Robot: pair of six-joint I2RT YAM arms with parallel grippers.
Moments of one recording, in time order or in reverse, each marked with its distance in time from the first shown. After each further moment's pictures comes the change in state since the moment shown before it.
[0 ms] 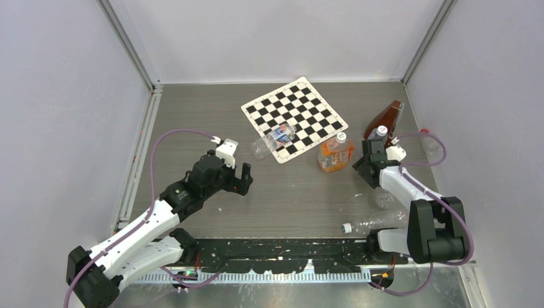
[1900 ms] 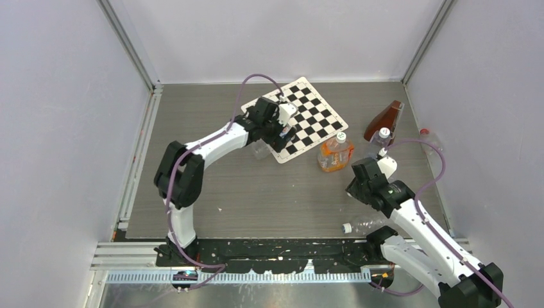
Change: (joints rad) left arm 0.077 1.014 0.793 0.006 0.208 0.440; right arm 0.364 -0.467 -0.002 -0.428 -0.021 0.072
